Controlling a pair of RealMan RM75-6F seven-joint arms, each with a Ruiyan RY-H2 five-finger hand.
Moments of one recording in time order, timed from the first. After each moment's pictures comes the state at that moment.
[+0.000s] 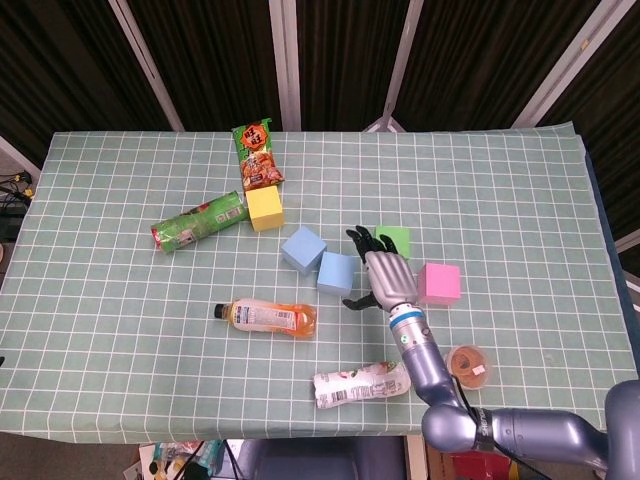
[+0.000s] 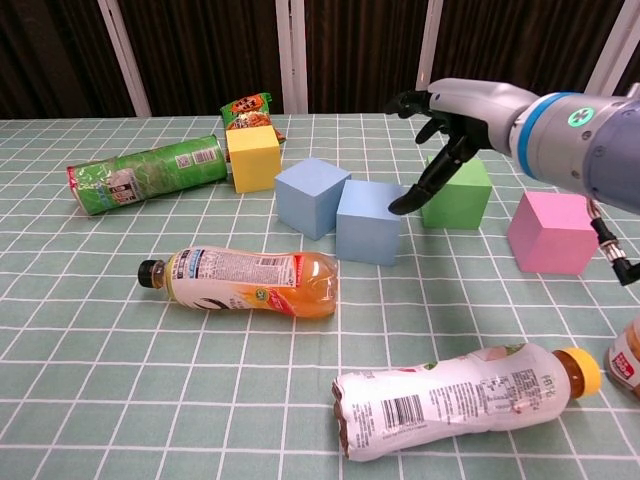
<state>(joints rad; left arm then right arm) 0.05 -0.98 -0.10 -1.74 1.33 1.56 -0.06 0.83 -1.56 0.37 -1.84 -0.59 1.19 -0.56</state>
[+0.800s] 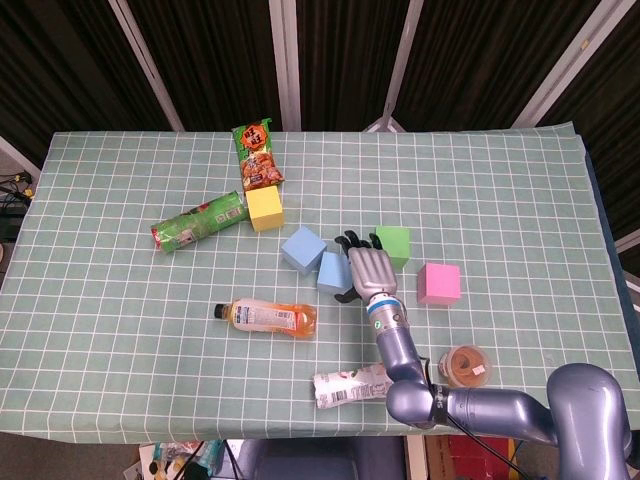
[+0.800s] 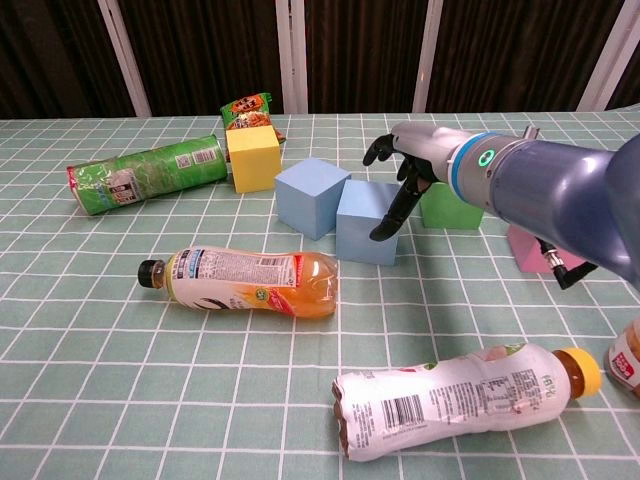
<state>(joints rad) 0.06 -0.97 -0.10 -1.74 1.31 1.58 -0.06 0.96 -1.71 0.37 -1.58 -0.44 1.15 -0.67</state>
